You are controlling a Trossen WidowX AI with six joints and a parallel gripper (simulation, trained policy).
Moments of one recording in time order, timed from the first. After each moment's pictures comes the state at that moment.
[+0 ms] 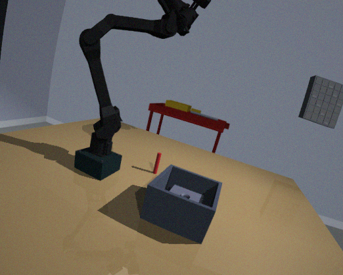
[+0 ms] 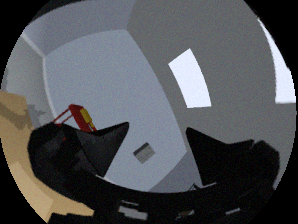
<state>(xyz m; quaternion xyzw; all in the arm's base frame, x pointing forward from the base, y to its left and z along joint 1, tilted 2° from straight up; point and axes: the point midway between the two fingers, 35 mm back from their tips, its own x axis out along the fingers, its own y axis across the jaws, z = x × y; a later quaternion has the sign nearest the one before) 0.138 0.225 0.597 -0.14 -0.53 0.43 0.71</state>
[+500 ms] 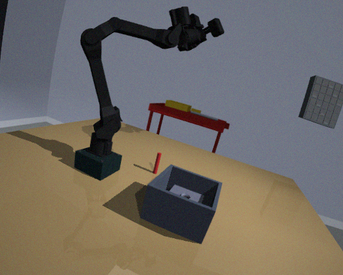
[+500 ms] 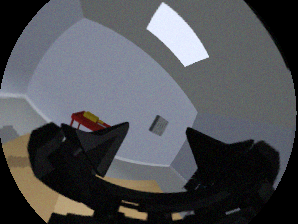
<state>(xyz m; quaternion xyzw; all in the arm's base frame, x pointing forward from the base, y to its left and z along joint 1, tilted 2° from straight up) 0.211 0.249 0.522 -0.07 -0.32 0.45 0.83</state>
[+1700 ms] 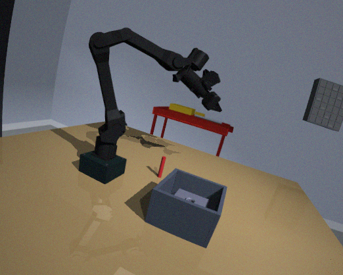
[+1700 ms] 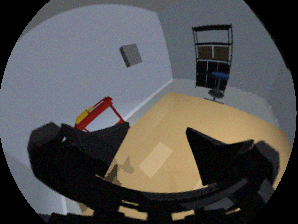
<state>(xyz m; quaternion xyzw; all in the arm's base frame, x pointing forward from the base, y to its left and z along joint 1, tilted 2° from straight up) 0.278 0.235 0.274 0.10 0.25 0.30 0.91</state>
